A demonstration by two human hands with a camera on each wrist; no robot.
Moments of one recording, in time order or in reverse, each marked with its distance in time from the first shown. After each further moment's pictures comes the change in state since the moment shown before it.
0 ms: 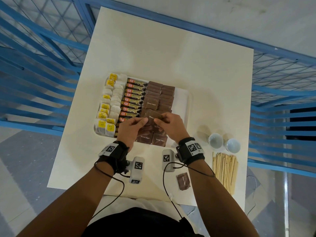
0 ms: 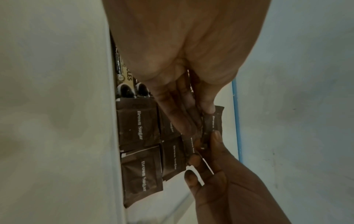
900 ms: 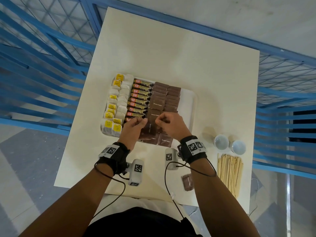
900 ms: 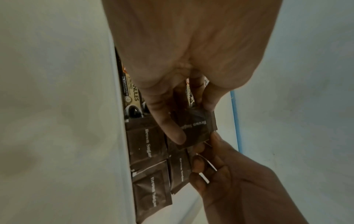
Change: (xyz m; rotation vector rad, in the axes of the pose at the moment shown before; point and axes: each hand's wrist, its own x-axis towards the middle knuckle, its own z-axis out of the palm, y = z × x) left_hand 0.001 0.004 -0.020 0.061 -0.025 -0.058; right_hand 0.008 -0.011 0.013 -0.164 -0.074 -0.097
